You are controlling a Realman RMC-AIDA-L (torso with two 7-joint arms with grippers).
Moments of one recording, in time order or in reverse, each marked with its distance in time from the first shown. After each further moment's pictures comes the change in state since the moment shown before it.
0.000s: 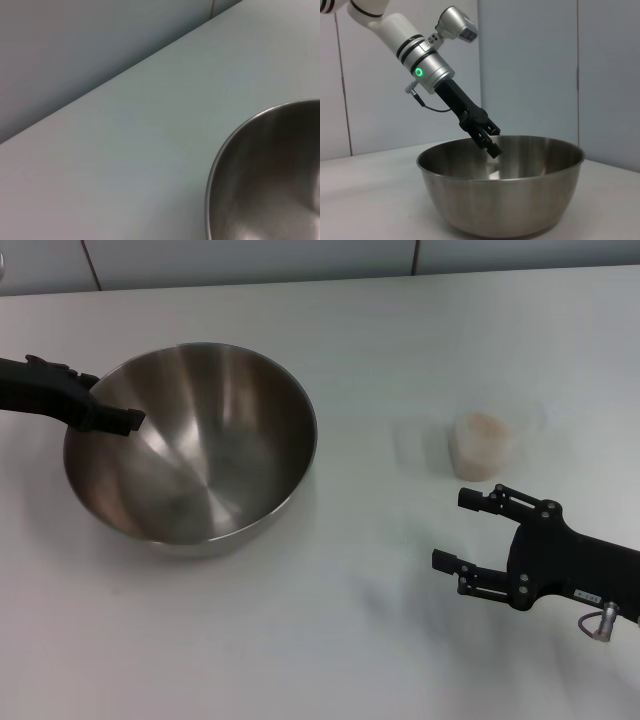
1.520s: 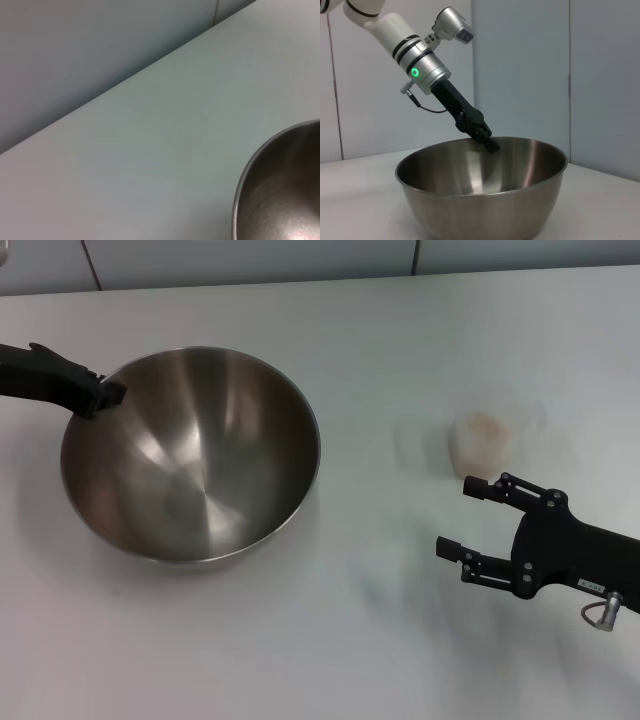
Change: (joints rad) left arm -0.020 0.003 0.011 0.009 0.004 0.004 -0.041; right arm 0.004 -0.003 0.000 -0.005 0.024 -0.001 0.000
